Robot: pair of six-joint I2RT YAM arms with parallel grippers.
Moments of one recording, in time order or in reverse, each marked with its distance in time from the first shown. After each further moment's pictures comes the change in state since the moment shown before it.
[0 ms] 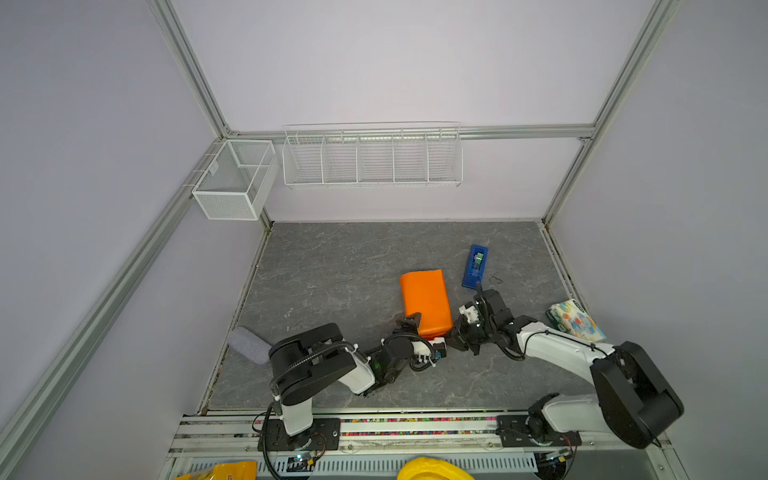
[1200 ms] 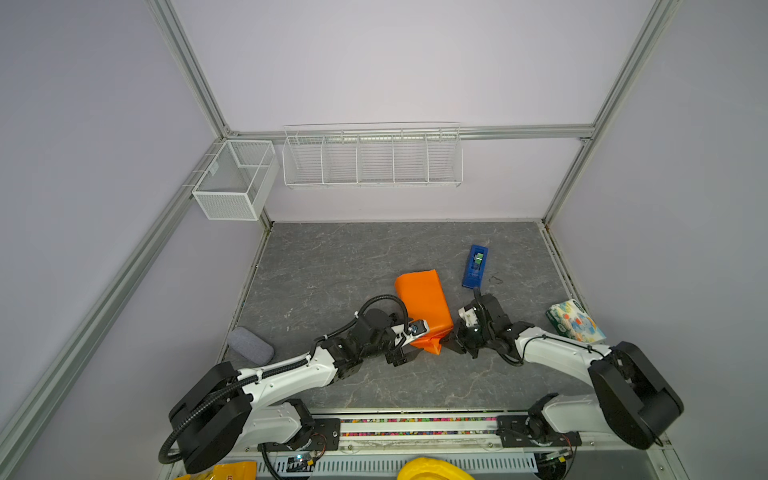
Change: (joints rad) left arm 0.191 -0.565 0.079 -0.813 0.589 -0.414; right arm 0.035 0.000 -0.045 0.085 0.068 0.013
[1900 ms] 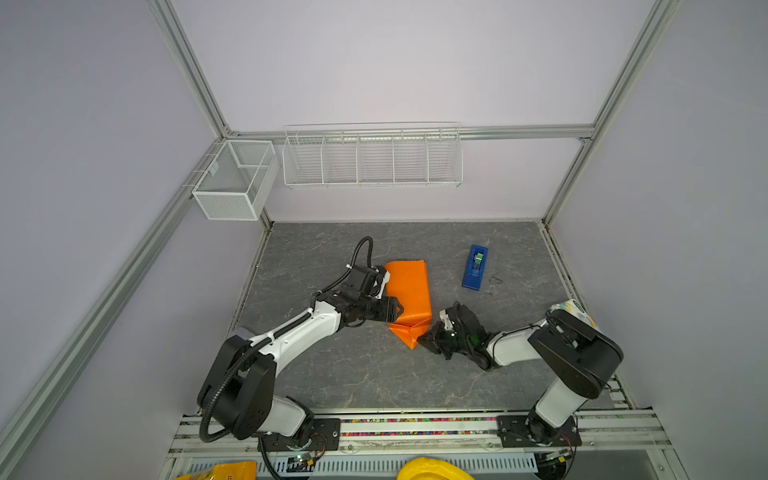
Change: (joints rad) left arm 0.330 0.165 0.374 -0.531 0.127 -0.848; right arm 0.182 0.310 -0.057 0.591 0.160 0.245
